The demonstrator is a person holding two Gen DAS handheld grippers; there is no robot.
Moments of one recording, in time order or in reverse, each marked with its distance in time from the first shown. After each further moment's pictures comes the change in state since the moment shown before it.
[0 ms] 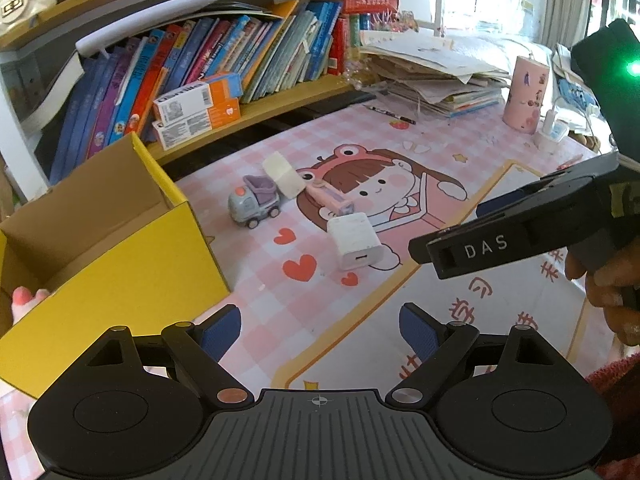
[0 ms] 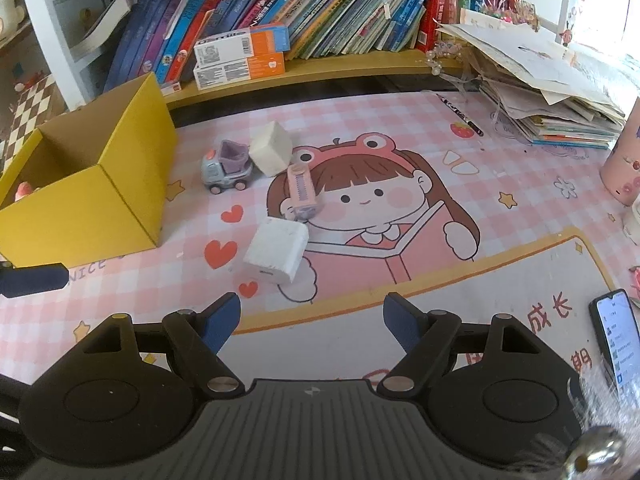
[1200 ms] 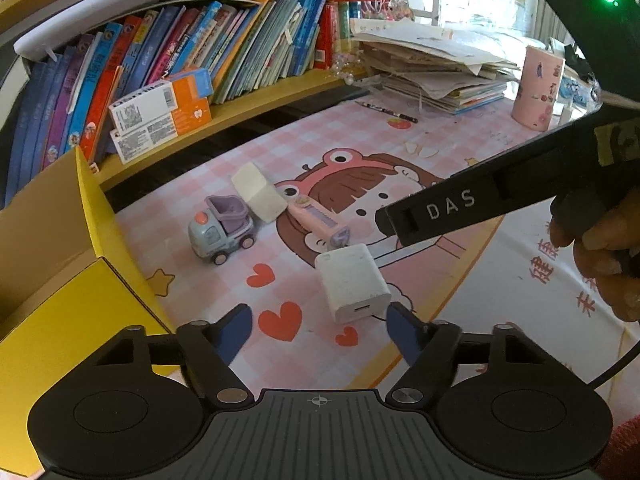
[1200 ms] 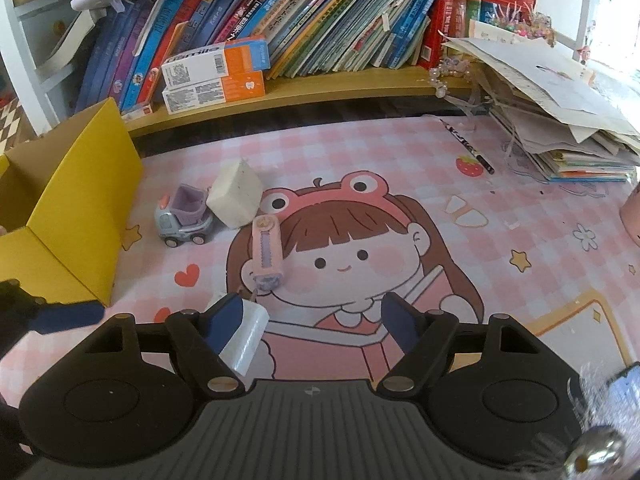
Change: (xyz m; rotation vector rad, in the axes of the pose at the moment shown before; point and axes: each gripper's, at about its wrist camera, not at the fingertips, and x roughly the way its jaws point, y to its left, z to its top) left arm 0.075 -0.005 0.030 0.026 -0.004 -0.020; right arm 0.058 -0.031 0.049 -0.026 -0.040 0.008
